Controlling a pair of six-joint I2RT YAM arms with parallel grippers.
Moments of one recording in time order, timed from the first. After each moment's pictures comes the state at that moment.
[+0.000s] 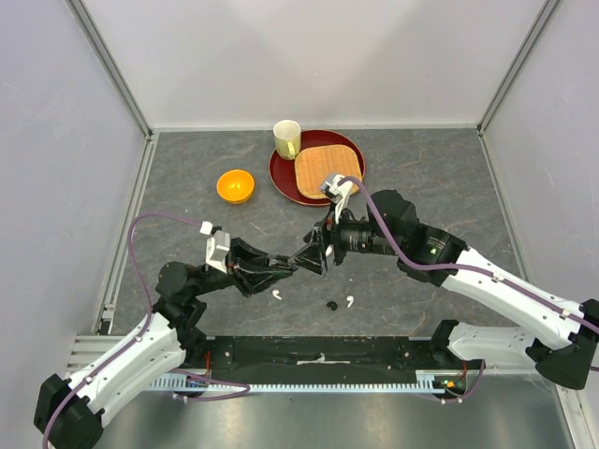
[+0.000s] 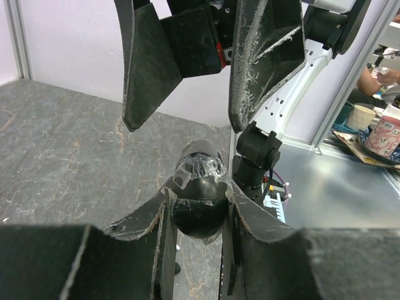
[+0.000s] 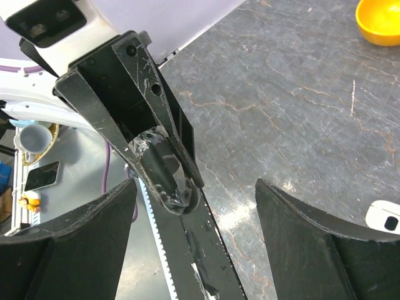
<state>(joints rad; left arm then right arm) -0.62 0.59 0.25 0.72 0.72 -0.46 0.95 1.11 1.11 -0.28 -0.33 0.38</state>
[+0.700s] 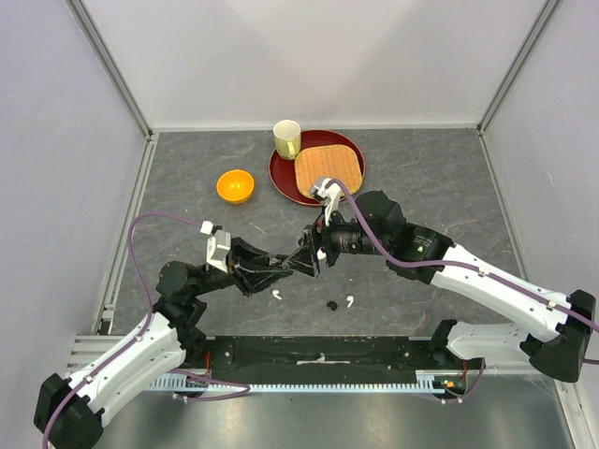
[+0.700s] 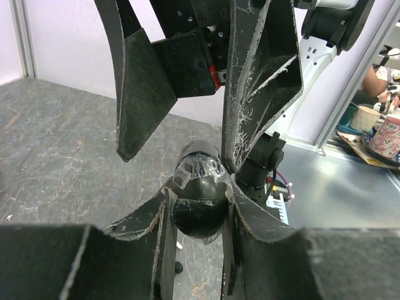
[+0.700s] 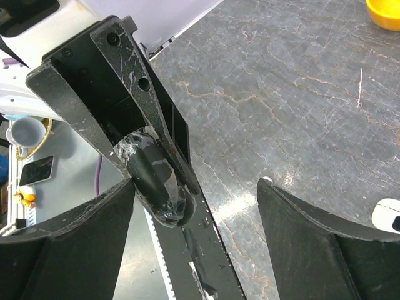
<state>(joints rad) -0.62 0.58 0.25 0.72 0.71 -0.45 0.96 1.17 1.11 -0.25 -0.33 0.38</state>
